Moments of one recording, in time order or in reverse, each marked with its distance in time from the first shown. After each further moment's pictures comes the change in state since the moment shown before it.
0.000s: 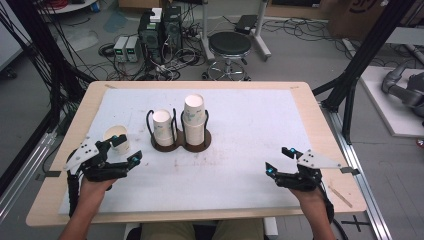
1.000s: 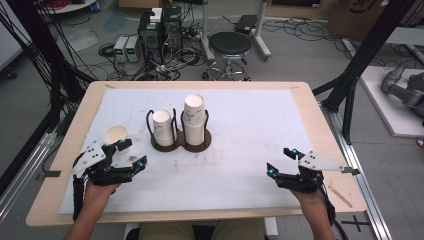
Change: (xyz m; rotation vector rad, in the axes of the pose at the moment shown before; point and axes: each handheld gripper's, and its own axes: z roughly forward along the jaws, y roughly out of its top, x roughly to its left) left arm -0.008 -0.007 0.002 0.020 -0.008 0.010; right arm 0.004 0.001 -0.006 -0.003 -0.026 -0.002
